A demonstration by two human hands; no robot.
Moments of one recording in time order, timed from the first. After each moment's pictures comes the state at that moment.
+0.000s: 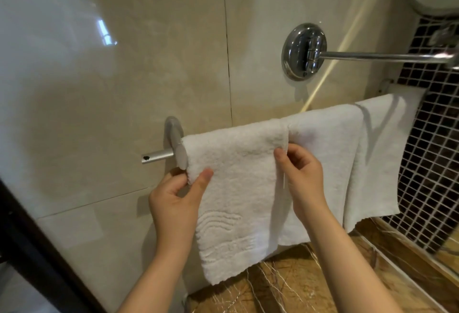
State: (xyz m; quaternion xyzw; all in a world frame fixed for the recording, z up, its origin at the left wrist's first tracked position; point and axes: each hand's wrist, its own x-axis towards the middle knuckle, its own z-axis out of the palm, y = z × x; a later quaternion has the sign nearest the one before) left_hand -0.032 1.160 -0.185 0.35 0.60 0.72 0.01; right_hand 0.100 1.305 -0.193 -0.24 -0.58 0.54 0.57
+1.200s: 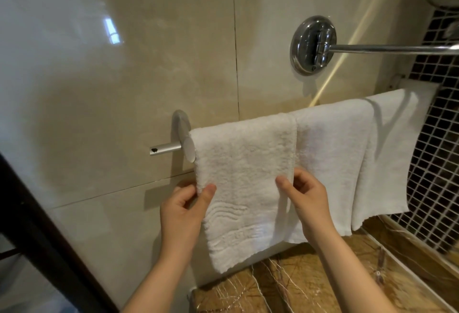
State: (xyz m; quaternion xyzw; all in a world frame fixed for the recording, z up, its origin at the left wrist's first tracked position) left_hand -0.043 1.153 -0.221 0.33 0.63 0.70 0.10; right_hand 0.110 1.301 -0.245 -0.25 -0.60 0.56 0.51
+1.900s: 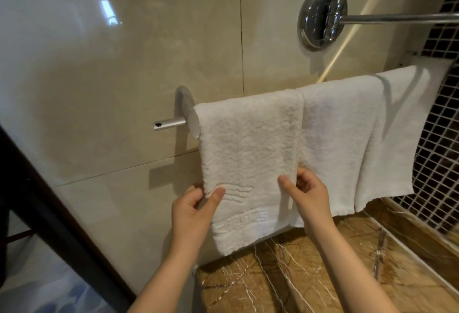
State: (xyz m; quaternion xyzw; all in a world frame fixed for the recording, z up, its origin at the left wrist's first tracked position) left_hand -0.040 1.144 -0.263 0.34 0.62 0.69 0.16; right_hand 0.112 1.289 -0.282 -0.29 -0.59 0.57 0.50
